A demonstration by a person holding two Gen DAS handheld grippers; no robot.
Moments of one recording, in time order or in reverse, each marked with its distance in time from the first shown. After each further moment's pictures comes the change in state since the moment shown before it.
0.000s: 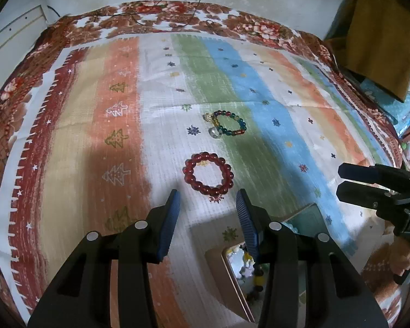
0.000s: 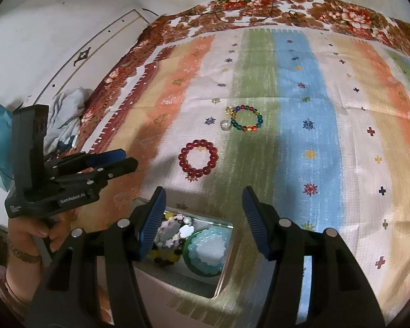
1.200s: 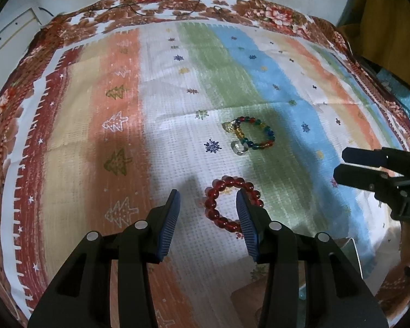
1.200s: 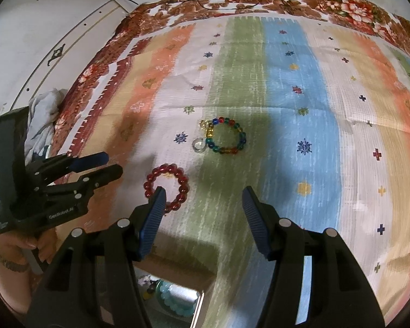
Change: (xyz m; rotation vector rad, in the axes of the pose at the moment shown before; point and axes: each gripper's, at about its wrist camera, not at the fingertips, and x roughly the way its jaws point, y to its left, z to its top) left arm 0.054 0.016 0.046 0.032 0.081 0.065; right arm 0.062 -0.032 0.060 0.023 0.082 -0.076
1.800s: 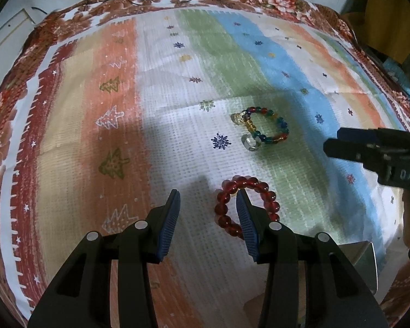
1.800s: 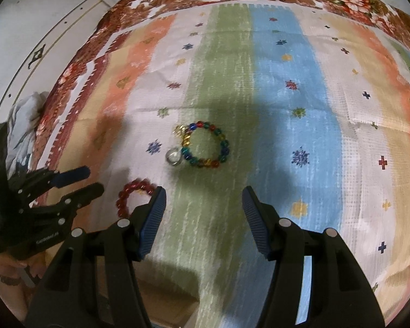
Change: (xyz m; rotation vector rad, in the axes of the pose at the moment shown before) left arm 0.027 0.004 0.007 0.025 0.057 0.023; right arm 0.039 -0.021 0.025 0.037 0.045 -0.049
